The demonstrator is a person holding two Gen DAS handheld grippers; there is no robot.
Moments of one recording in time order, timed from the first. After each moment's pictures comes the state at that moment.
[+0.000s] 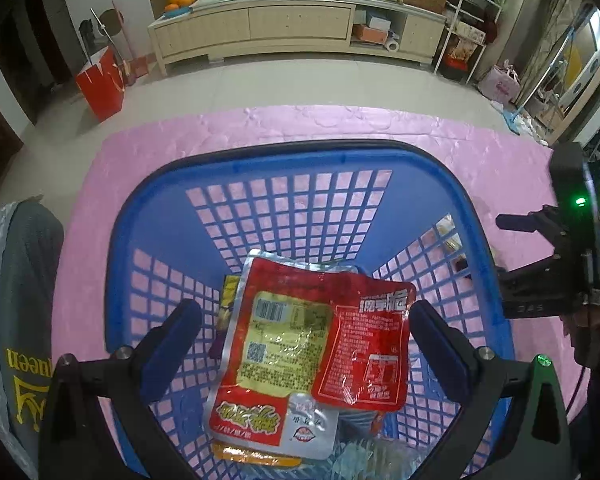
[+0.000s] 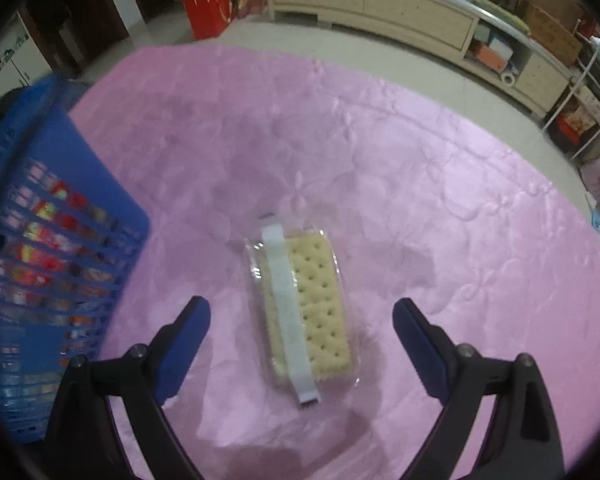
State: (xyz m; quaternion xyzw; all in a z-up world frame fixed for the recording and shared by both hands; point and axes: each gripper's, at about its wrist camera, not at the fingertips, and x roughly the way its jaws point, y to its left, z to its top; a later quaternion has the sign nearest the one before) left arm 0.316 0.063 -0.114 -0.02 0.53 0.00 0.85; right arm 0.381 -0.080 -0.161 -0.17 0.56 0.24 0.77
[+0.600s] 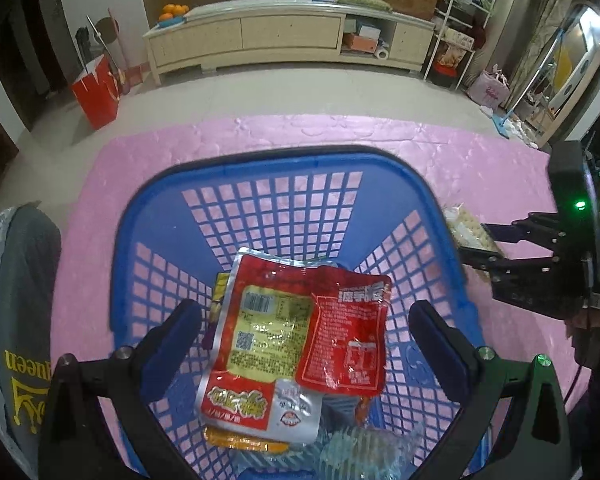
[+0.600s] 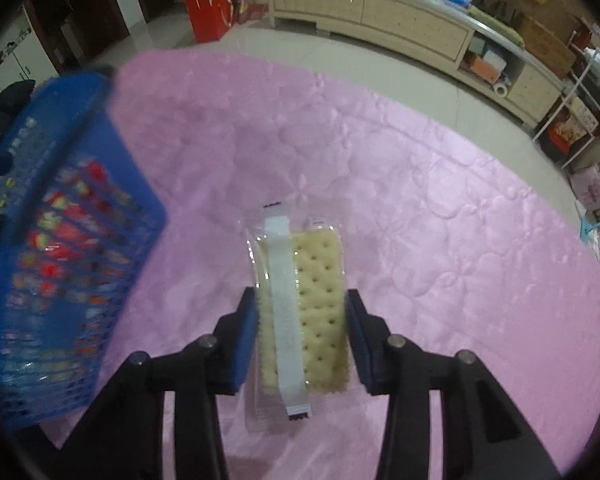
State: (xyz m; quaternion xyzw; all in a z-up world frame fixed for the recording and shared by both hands) left arm 0.297 0.047 -0.098 -0.02 0.52 -0.02 0.86; right arm 0.331 -0.080 -0.112 -0.17 0.53 0.24 0.80
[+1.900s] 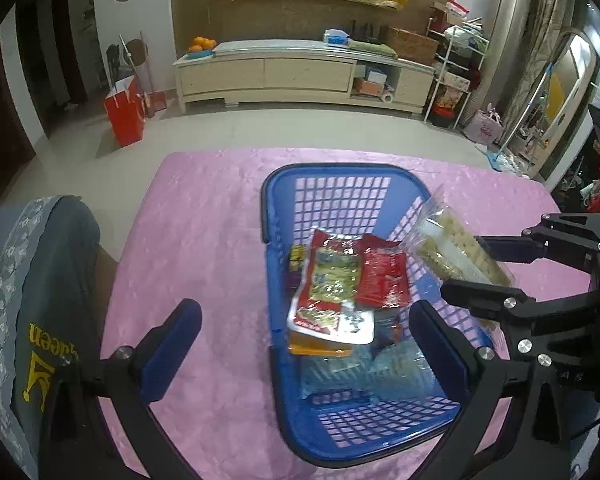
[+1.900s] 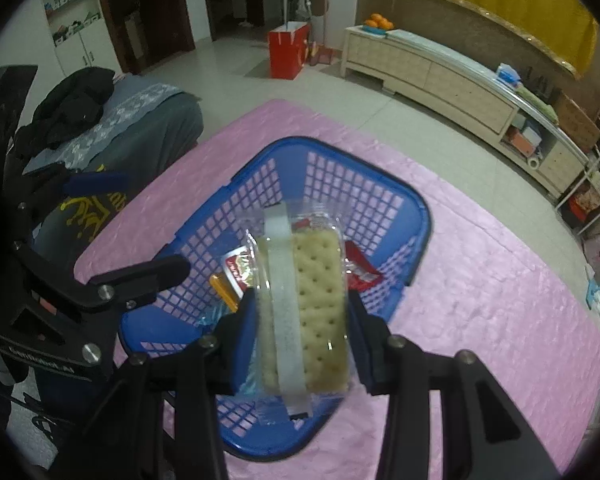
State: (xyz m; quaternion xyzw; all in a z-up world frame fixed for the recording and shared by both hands) left arm 0.182 0.122 -0.045 -0.03 0.45 -0.01 0.89; right arm 0.220 0.044 -0.017 -0.20 0.47 0.32 0.80
